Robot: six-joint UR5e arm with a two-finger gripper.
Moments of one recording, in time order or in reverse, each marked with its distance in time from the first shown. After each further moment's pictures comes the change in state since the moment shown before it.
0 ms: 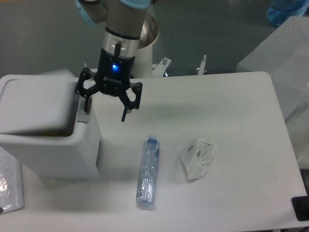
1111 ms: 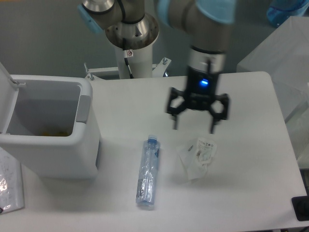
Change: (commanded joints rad) arm 0.405 -0.273 0.117 0.032 0.081 0.442
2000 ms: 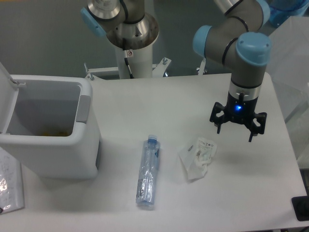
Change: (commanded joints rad) arm 0.006 -0.074 -0.021 0.017 0.236 0.476
